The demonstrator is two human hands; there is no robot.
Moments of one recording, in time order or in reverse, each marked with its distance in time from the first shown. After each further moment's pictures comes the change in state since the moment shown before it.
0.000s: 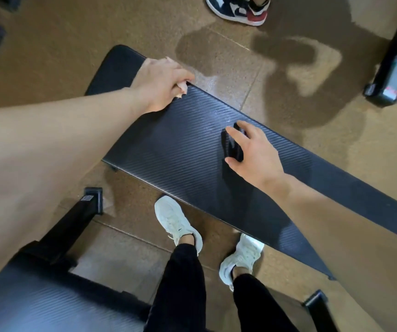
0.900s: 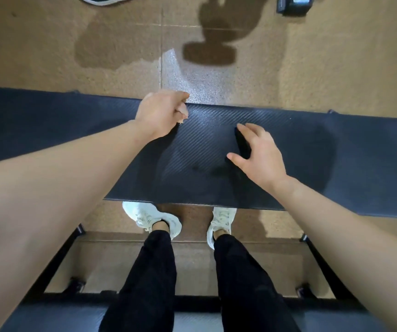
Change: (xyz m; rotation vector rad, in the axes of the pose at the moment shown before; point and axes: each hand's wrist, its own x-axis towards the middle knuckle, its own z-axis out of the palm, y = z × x) left_hand 0.041 0.309 0.054 -0.170 -0.228 0.140; right_hand -0.194 0.214 0.021 0.445 0.180 0.475
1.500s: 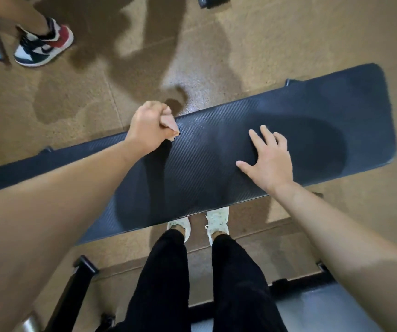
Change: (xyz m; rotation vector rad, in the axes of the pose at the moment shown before) left_hand 0.054 0.127 0.034 -0.053 -0.026 0.032; right_hand -0.050 0.139 -0.026 -0.039 0.109 0.349
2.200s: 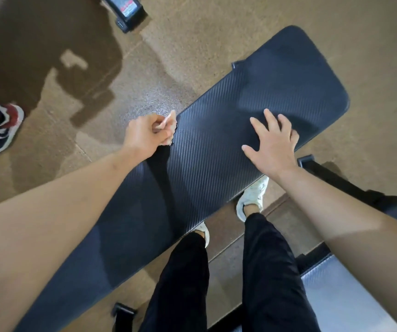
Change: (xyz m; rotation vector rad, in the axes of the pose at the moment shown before) left_hand 0.055 0.109 0.021 0.073 -0.248 0.126; right_hand -0.009 0.076 -0.020 0.082 0.110 0.312
